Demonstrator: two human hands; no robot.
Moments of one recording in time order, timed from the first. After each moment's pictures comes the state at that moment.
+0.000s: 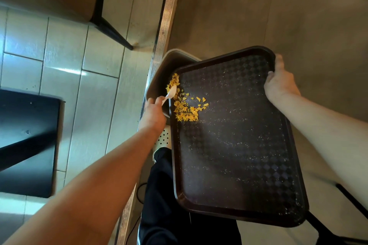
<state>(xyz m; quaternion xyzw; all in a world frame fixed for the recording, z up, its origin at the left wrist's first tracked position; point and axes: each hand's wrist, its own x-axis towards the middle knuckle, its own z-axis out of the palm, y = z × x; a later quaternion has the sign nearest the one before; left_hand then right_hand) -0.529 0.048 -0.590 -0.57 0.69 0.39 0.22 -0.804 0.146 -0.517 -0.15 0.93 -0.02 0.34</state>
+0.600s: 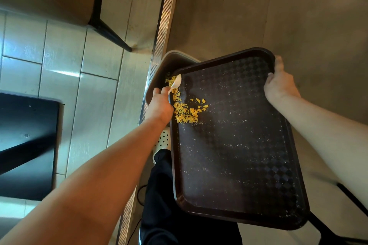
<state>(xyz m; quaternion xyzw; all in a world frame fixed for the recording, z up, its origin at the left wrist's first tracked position) -0.561 0.034 -0.581 -0.57 0.70 0.39 0.19 -0.802 0.147 -0.515 -0.14 0.93 -0.02 0.35</state>
